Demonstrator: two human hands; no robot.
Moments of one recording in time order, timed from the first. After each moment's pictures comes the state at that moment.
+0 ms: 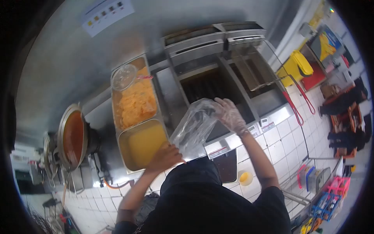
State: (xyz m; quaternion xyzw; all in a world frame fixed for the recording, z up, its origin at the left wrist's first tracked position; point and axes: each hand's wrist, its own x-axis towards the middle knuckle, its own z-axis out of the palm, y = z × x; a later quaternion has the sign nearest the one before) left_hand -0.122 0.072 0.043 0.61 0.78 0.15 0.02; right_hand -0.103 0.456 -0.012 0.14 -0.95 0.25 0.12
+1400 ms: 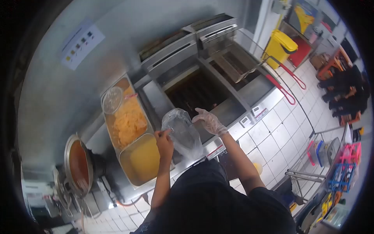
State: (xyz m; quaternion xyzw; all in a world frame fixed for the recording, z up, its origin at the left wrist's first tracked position) left_hand -0.169 0.144 -0.051 0.20 0.93 0.29 -0.05; right_hand -0.111 0.431 -0.134 0.08 -0.80 0.57 0.14
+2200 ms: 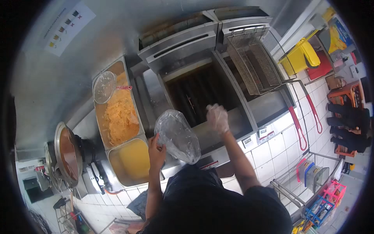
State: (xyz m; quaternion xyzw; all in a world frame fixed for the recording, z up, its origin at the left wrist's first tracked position) left_hand -0.201 0.161 -0.060 0.07 0.90 0.40 0.13; right_hand -0.202 0.491 -0.137 -0.18 -0.98 0.02 0.00
